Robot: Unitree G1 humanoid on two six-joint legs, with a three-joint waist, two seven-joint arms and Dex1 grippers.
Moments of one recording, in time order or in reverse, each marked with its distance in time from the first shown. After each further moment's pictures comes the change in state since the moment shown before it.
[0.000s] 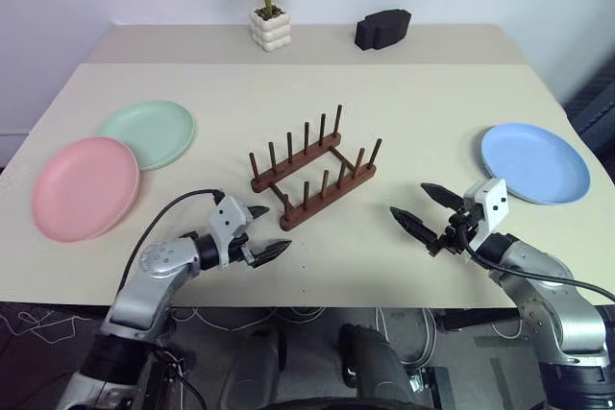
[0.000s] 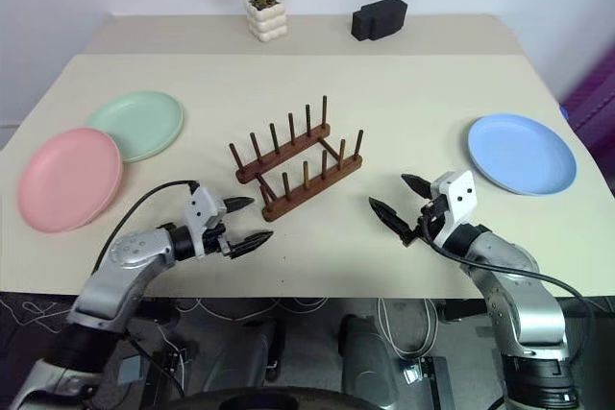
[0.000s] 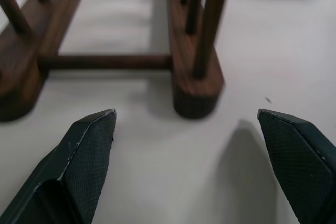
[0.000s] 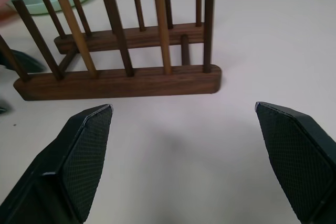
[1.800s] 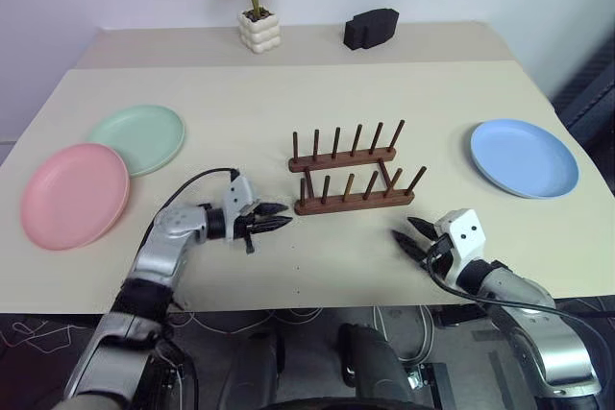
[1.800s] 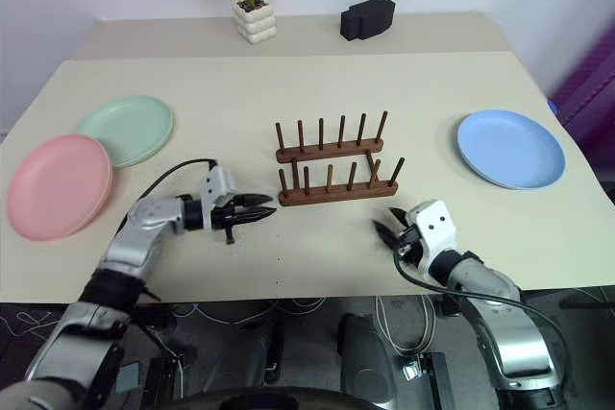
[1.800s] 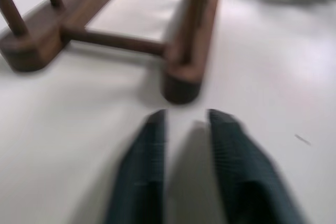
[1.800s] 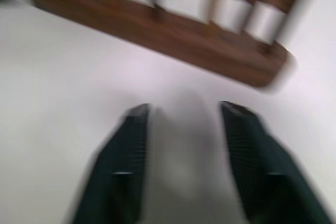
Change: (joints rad) left arm -0.194 0.003 0.009 0.269 0.005 -0.089 -0.295; right arm 0.134 -0.015 0.106 -0.030 -0.208 -0.014 -0.183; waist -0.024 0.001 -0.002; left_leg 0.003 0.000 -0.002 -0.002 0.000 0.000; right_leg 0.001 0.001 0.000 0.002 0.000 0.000
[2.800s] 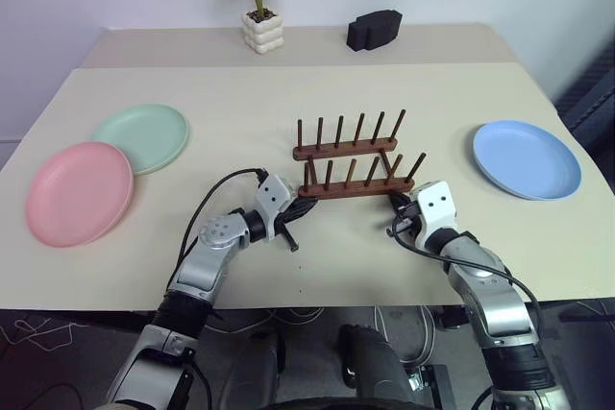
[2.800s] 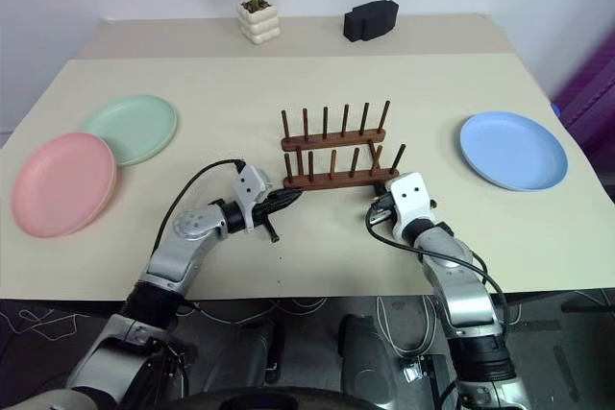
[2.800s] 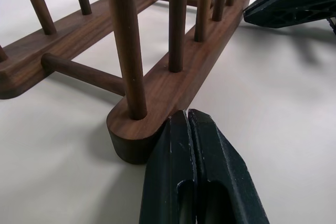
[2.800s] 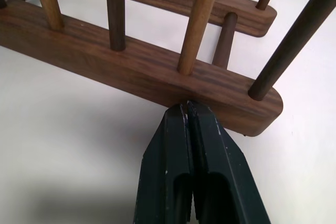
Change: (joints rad) left arm -0.026 -0.218 -0.065 -0.009 0.104 0.003 0.371; right arm -0.263 0.161 0.092 0.201 -0.184 -0.044 -0.155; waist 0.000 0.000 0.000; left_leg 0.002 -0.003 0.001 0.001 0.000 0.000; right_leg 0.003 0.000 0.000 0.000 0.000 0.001
